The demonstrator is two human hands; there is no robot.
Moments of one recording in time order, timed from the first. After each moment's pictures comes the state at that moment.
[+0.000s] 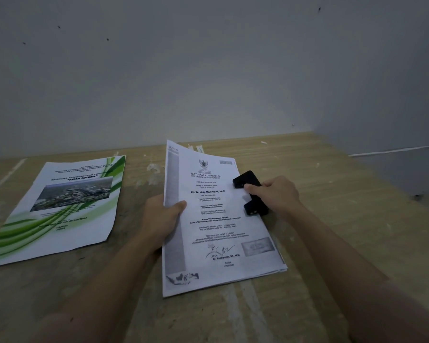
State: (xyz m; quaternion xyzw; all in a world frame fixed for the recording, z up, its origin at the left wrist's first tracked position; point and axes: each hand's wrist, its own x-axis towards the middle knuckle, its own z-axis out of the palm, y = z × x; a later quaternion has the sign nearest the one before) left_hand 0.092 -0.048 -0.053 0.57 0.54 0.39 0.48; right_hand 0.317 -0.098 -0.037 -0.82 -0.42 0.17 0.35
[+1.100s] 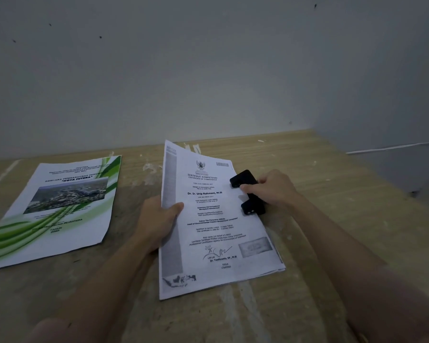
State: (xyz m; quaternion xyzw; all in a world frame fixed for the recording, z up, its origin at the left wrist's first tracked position) left_hand 0.090 -0.047 -0.055 0.61 0.53 0.37 0.46; right_hand 0.319 -0.095 -0.022 -0.81 -0.45 0.23 0.30
